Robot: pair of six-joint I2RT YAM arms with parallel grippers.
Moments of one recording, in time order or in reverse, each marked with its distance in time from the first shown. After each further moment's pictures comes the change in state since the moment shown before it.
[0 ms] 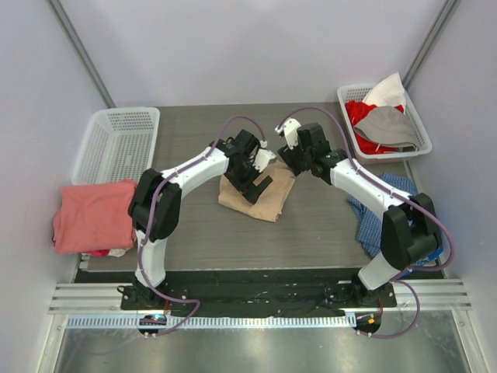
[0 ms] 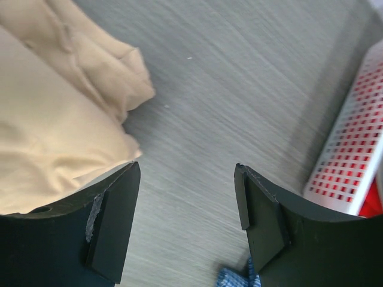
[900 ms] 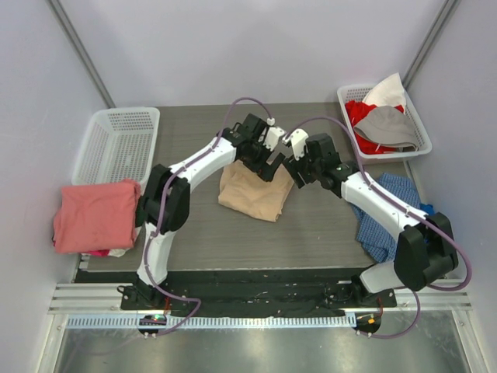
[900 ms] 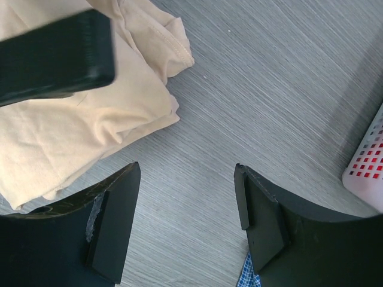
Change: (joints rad) left arm -0.005 0.110 0.243 0.107 0.014 -0.131; right arm 0.000 -0.156 -0.135 -0.046 -0.130 0.071
